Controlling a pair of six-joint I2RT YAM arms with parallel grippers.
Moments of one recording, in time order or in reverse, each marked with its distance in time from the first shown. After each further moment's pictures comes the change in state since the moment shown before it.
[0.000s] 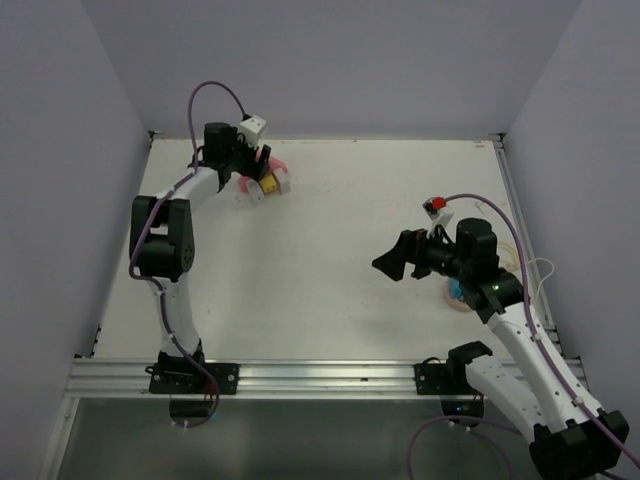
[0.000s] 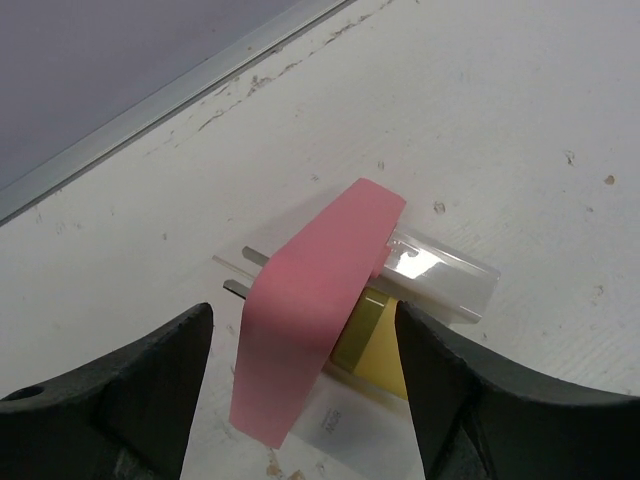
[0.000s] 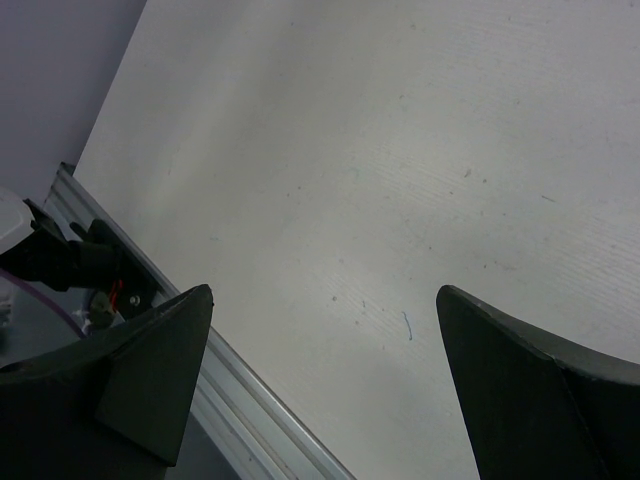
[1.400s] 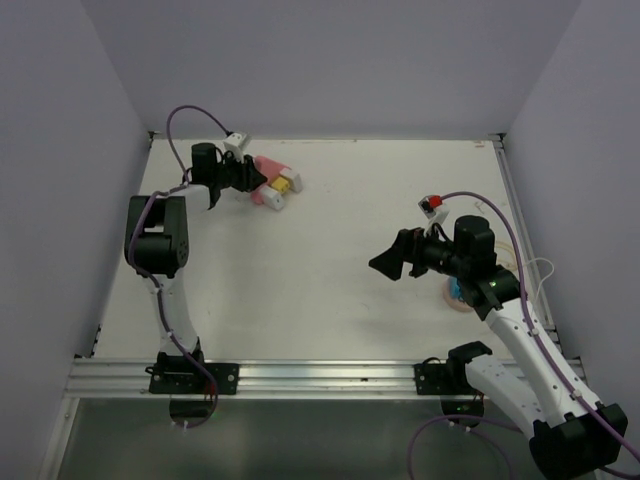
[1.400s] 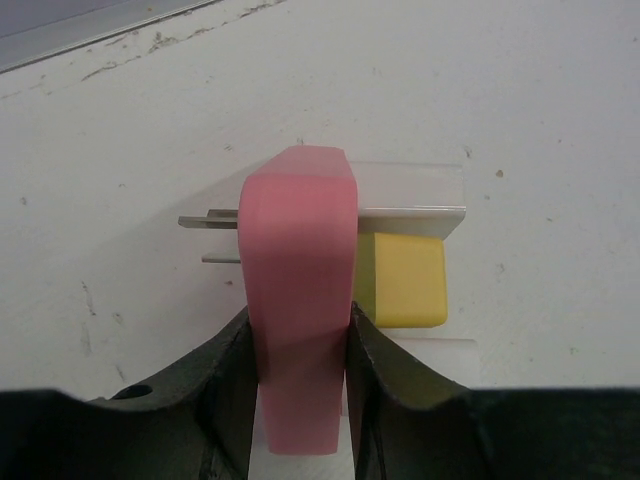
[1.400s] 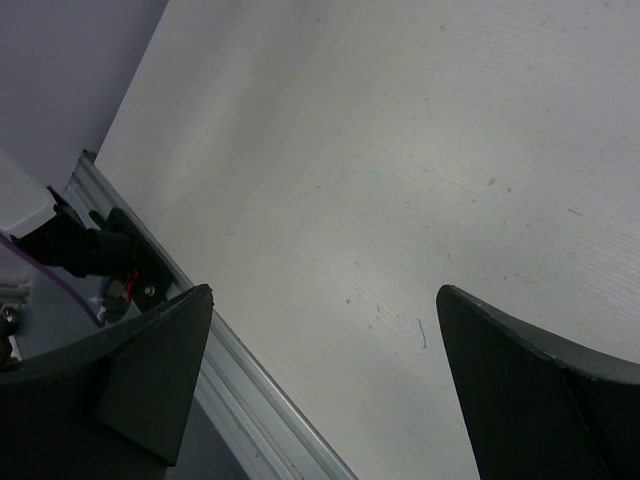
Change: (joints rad) left arm 0.083 0.056 -0.135 0.235 0.312 -0.214; right arm 0.002 0.037 0.000 0.042 -0.063 0.000
